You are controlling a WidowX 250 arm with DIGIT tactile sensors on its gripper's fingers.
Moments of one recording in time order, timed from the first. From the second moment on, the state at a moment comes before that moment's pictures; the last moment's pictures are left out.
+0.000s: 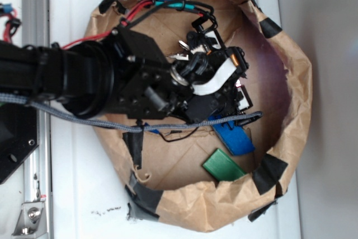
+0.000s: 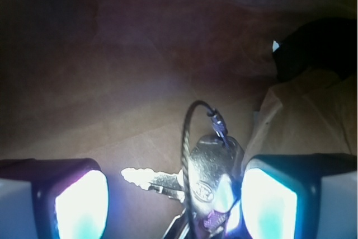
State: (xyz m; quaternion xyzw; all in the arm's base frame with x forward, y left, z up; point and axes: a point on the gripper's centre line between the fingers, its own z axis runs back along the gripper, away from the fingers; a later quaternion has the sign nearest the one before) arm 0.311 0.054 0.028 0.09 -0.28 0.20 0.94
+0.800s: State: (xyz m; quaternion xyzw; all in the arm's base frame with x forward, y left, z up) arm 0.310 0.055 0.024 0.09 -0.28 0.21 0.93
